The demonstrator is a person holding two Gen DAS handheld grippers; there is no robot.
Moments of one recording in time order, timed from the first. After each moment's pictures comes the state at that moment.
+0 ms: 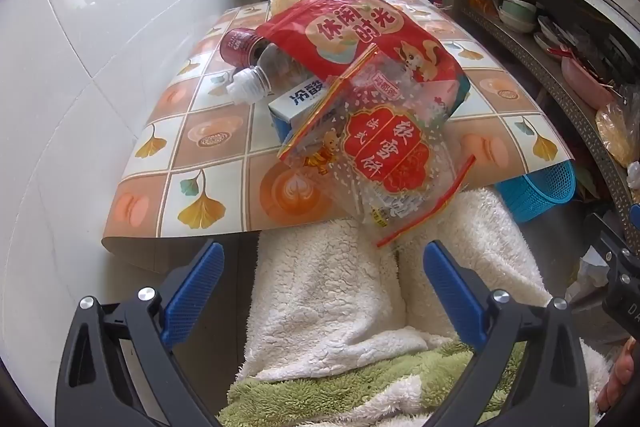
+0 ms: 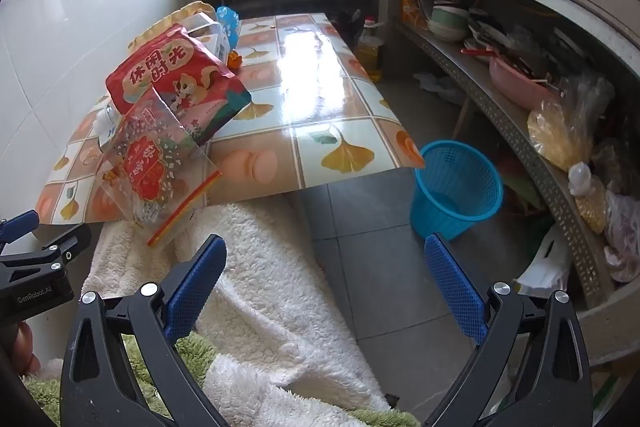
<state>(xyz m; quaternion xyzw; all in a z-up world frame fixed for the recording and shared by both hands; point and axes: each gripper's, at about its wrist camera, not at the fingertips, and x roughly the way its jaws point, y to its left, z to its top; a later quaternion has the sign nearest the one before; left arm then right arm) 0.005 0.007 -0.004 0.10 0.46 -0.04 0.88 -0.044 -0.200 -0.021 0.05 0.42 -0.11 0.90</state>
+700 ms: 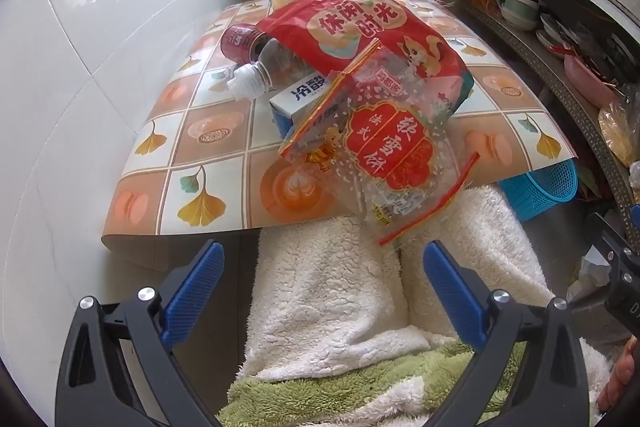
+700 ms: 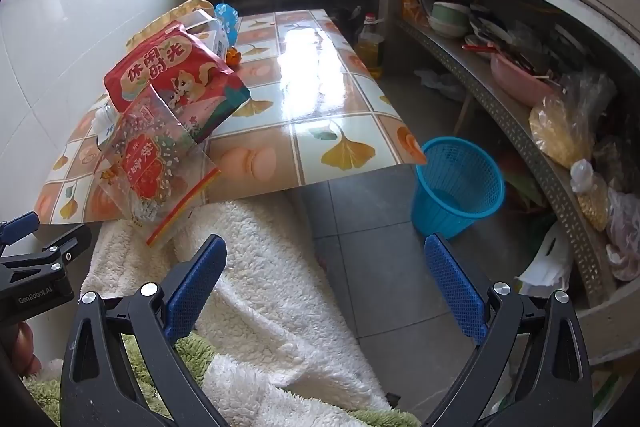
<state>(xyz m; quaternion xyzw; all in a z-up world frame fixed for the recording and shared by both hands) 0.006 0.006 -0.007 0.10 0.47 -0.04 0.88 -0.044 -0.200 -0.021 0.05 0.43 -0.11 0.90</state>
